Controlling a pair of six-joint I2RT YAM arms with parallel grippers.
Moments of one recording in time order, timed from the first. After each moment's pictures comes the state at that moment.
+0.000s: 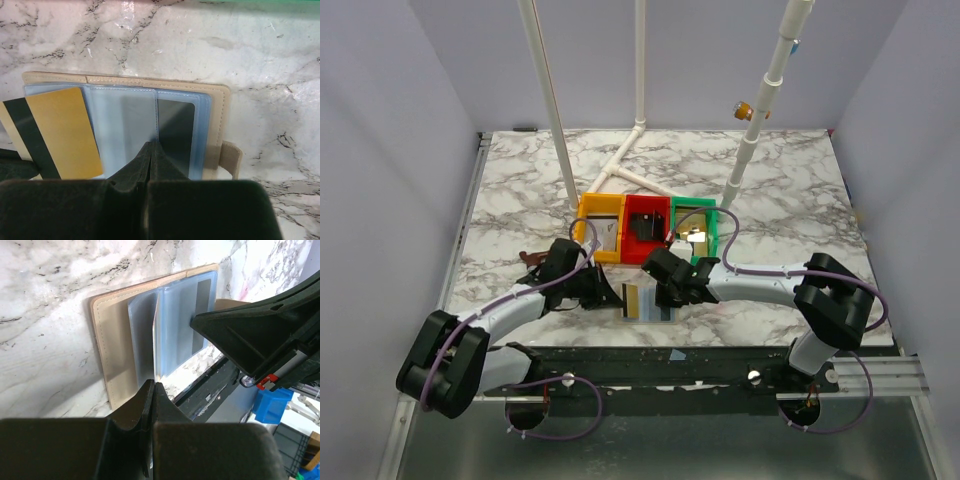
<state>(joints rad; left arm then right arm) -0.43 1.20 0.39 -0.04 0.60 -0.76 1.03 1.66 0.94 -0.39 0.24 1.00</state>
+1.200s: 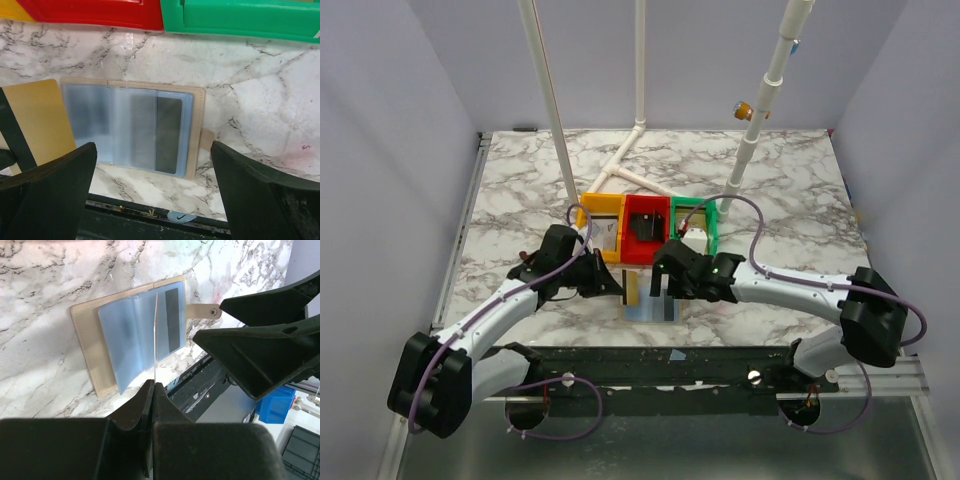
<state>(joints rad) -0.43 1.08 0.54 -0.26 0.57 -0.70 1.03 1.48 0.95 -0.52 0.34 0.97</state>
